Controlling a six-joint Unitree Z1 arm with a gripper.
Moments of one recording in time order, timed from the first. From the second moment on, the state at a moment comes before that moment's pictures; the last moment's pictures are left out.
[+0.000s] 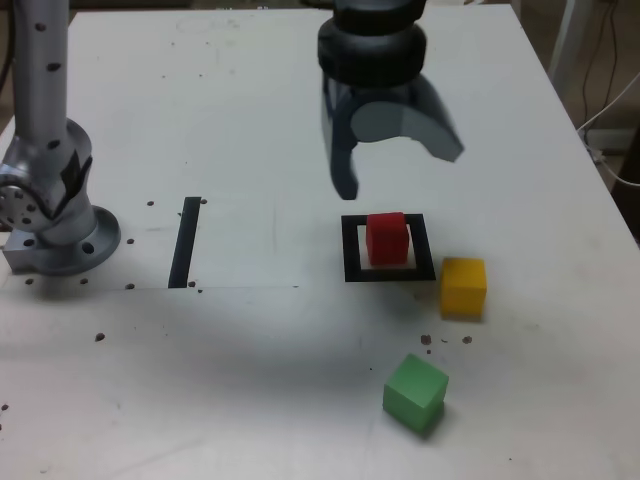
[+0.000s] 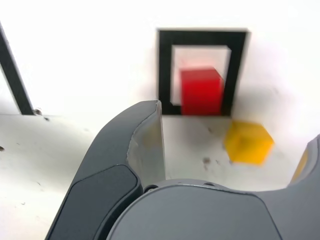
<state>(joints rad) -0.14 1.90 -1.61 1.30 0.06 -0.21</state>
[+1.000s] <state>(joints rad) -0.26 2.17 -1.67 1.15 -0.03 -0.22</state>
